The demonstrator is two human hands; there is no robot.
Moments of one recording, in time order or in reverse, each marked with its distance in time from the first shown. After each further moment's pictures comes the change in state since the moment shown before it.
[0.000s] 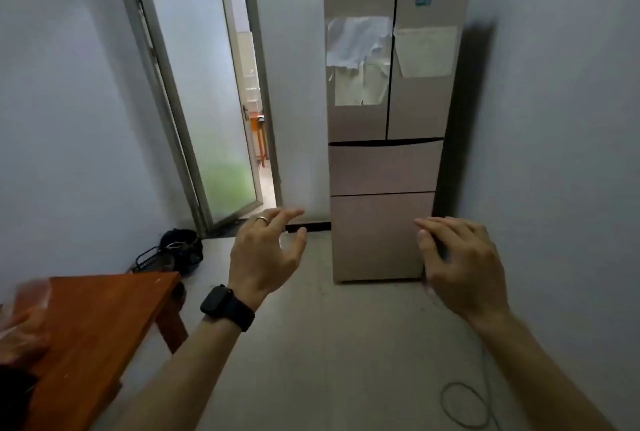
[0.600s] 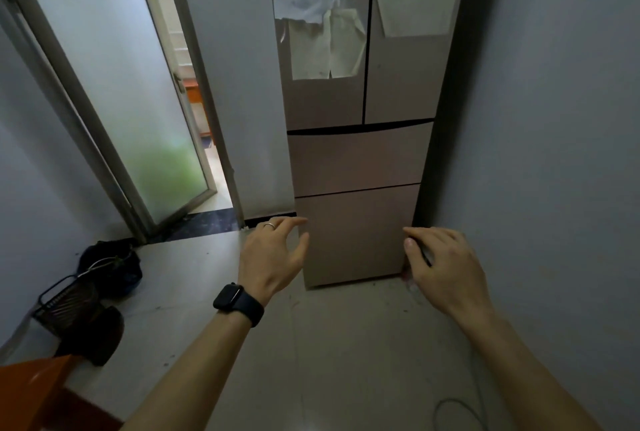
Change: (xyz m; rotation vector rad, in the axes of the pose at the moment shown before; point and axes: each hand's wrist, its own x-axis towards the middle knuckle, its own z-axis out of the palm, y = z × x) left_hand 0.243 -0.104 0.278 -0.027 -0.241 -0.046; right_hand 0.175 0.180 0.226 -0.127 -0.212 0.262
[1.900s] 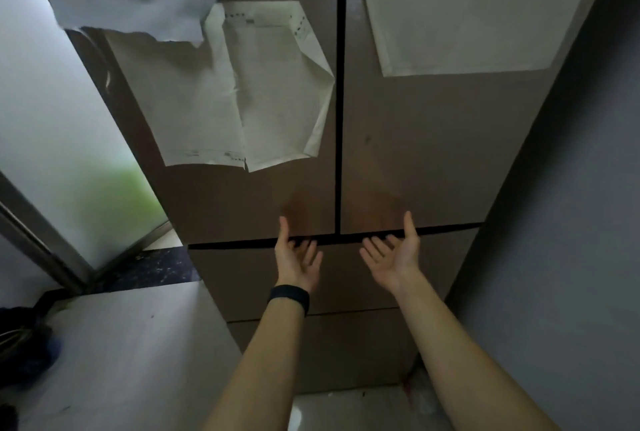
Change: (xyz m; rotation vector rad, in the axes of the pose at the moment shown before) left_hand 0.587 0.026 0.374 -1.839 0.127 -1.167; right_hand 0.615 0.221 0.305 1.737 -0.160 1.219
